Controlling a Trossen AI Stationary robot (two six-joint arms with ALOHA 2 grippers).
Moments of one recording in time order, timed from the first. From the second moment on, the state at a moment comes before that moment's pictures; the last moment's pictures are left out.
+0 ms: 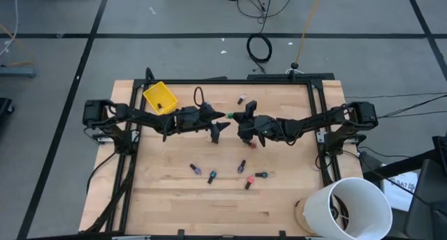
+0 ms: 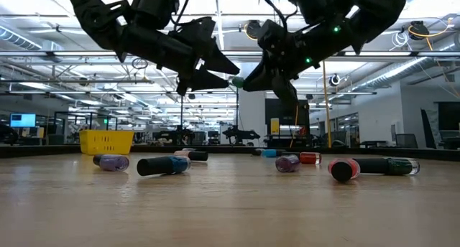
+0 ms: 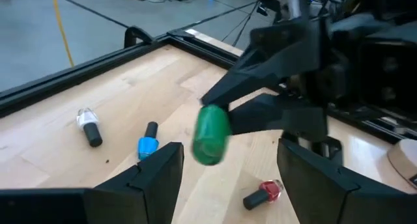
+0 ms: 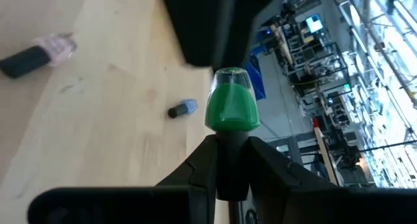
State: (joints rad) left arm 0.14 1.60 0.72 0.65 -0.12 -0.31; right arm -0.05 1.59 0.75 0.51 0.52 -0.84
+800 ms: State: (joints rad) left arm 0.14 1.60 0.72 0.70 -0.10 -0.34; right arm -0.04 1.59 0.75 0.58 0.44 -0.83
